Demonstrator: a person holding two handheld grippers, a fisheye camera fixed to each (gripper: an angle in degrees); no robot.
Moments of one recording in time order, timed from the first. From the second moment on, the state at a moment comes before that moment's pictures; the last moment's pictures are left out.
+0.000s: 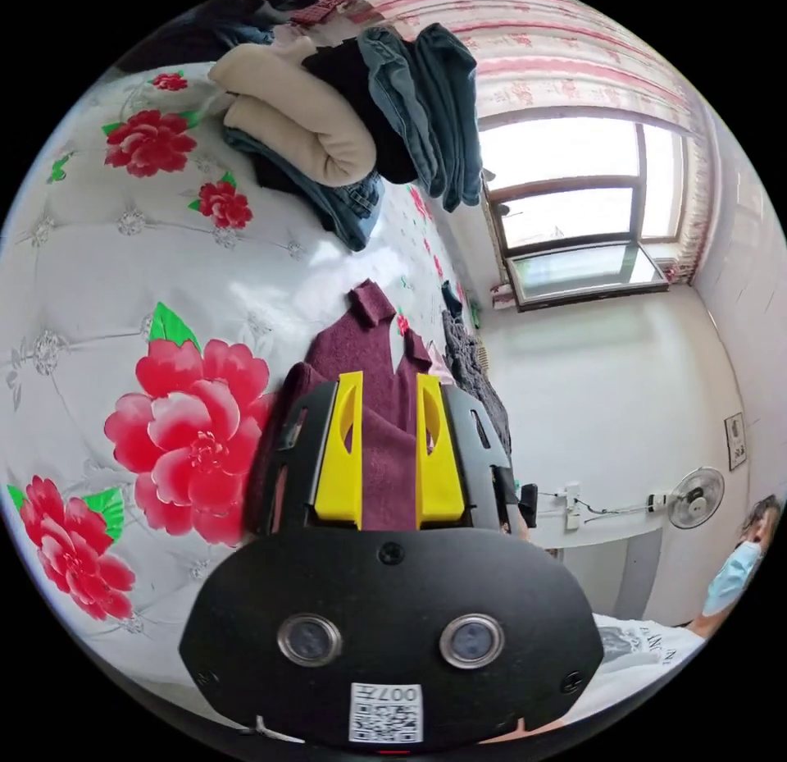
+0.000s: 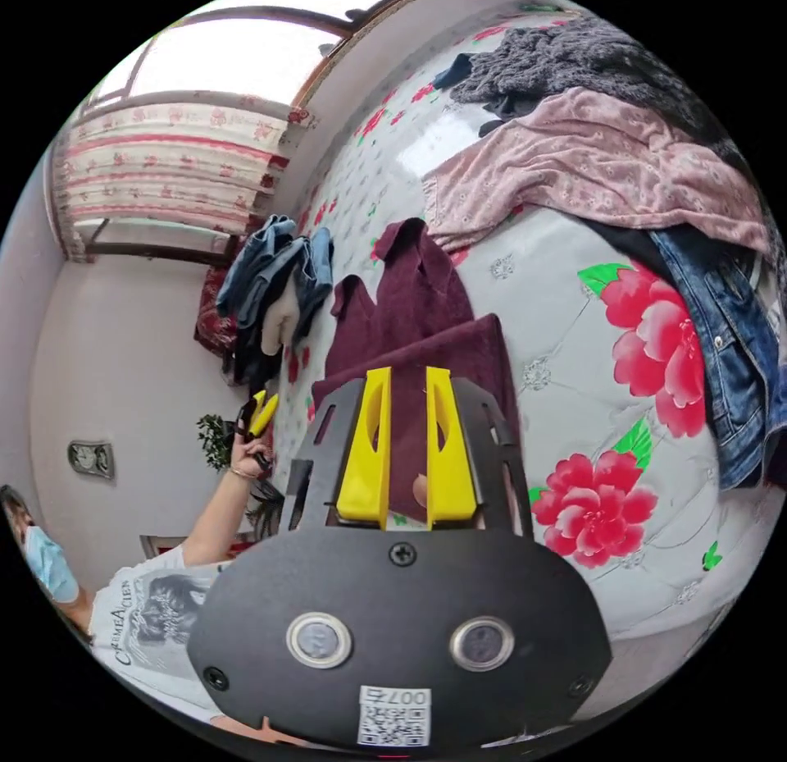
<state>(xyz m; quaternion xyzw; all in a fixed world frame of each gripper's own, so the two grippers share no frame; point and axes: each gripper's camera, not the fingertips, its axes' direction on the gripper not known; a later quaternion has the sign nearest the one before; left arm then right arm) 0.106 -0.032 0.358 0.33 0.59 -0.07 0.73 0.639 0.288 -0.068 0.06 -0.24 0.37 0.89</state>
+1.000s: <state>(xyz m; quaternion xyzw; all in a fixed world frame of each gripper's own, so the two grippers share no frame) 0.440 -0.289 0.291 0.33 0.18 0.18 0.91 0.561 0.011 0.139 -0.04 0.00 0.05 1.00</state>
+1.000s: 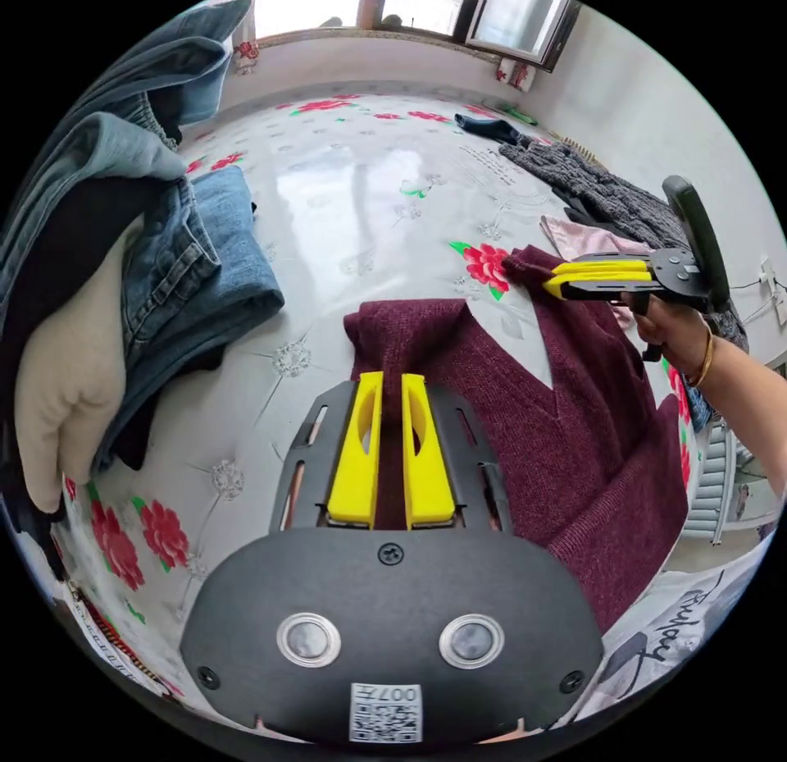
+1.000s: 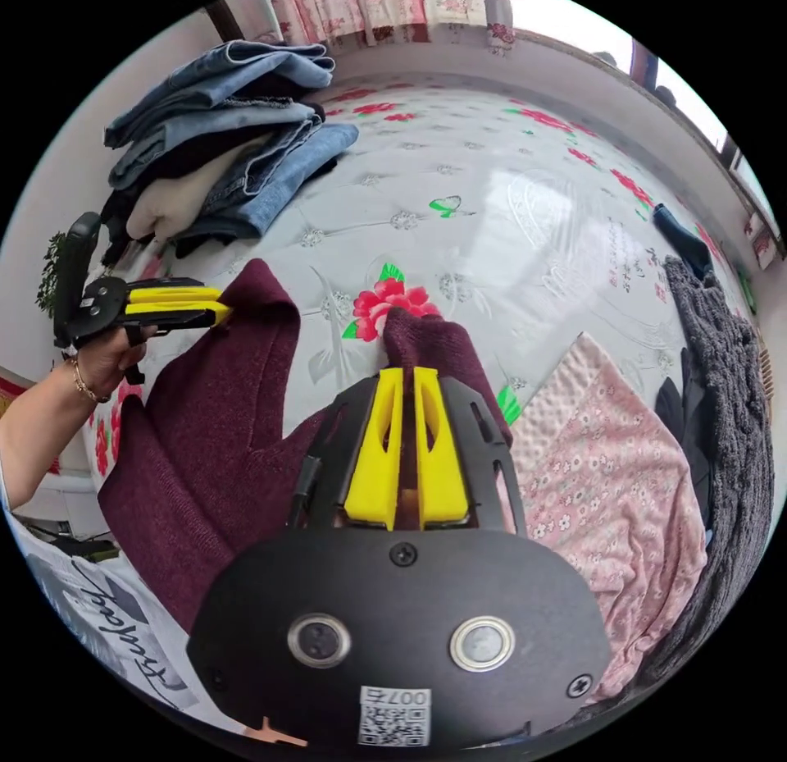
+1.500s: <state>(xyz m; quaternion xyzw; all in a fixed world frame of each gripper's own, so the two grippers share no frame) 0.441 -0.041 0.210 0.32 0.15 0.26 0.90 0.494 0.153 -0.133 0.13 -0.18 -0.12 0.97</state>
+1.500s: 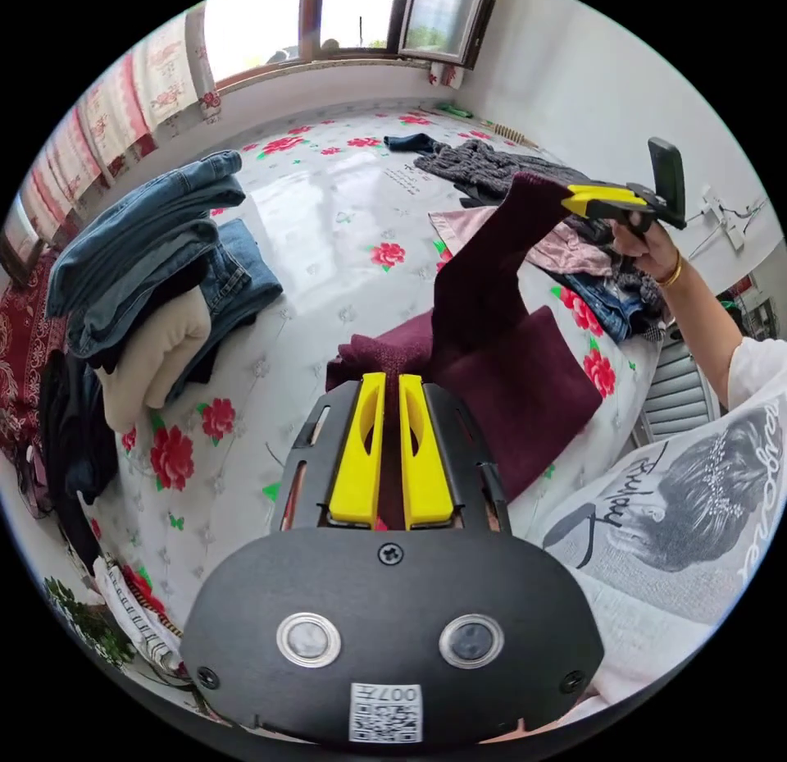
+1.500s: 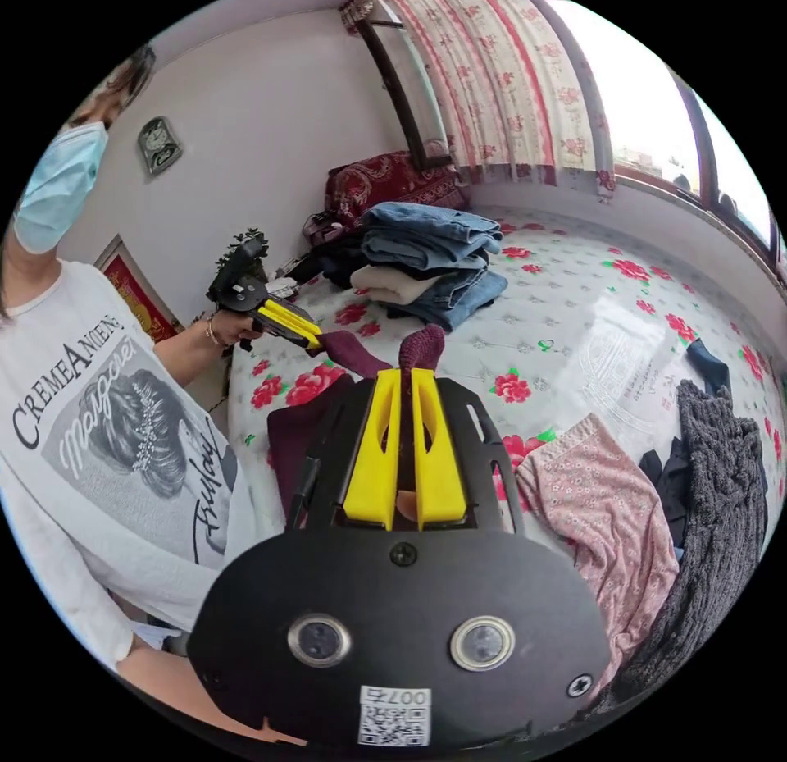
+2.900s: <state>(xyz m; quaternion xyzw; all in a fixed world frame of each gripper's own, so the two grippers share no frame) 0.452 0.100 0.341 0.32 0.27 0.26 0.87 0.648 0.491 -0.010 0.15 -0.38 0.56 0.72</state>
